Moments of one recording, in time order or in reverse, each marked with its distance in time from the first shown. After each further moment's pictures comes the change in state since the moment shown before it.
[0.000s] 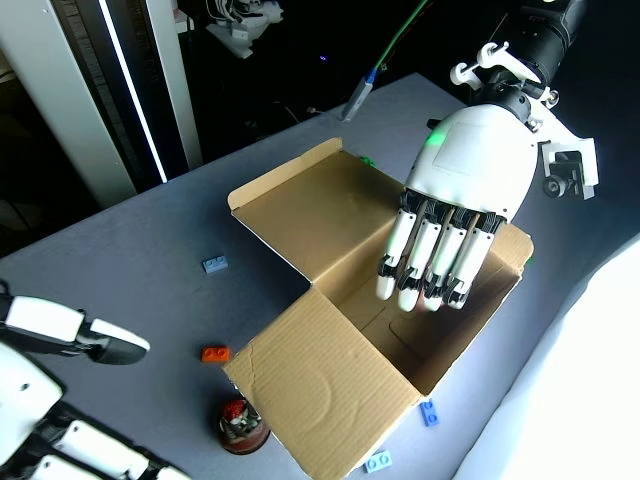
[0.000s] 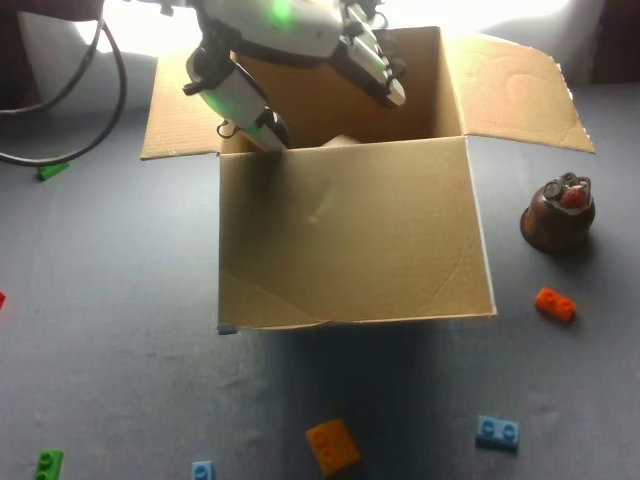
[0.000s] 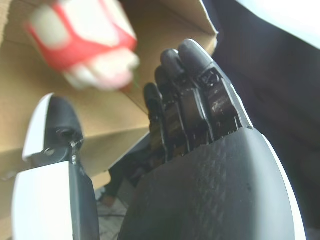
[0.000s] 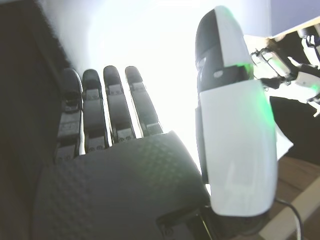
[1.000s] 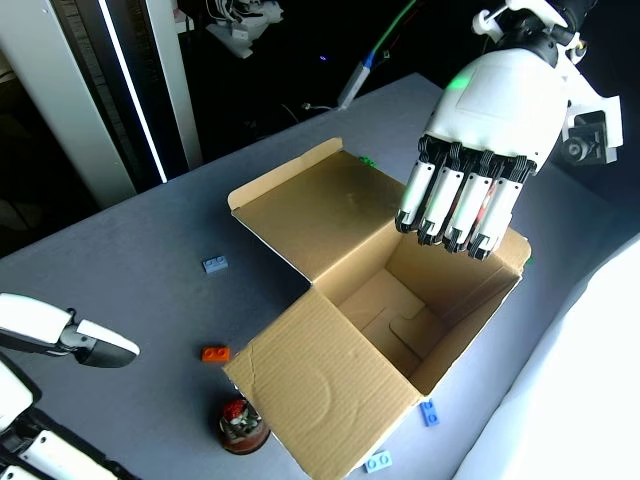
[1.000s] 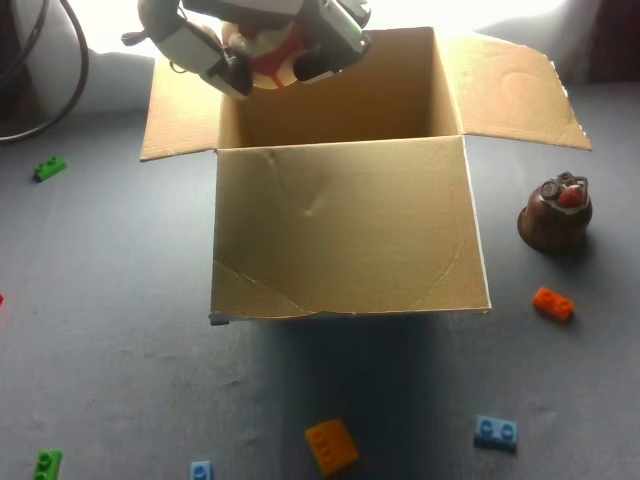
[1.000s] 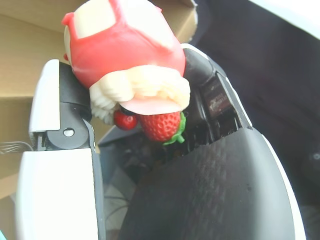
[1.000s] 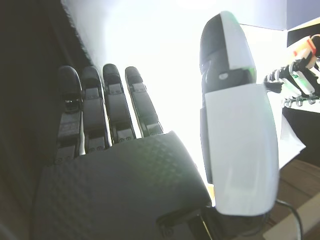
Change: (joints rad) left arm -0.097 0.088 -0.064 0.008 -0.108 -0.067; right arm 0.063 0.064 -0.093 0.420 0.025 -0.473
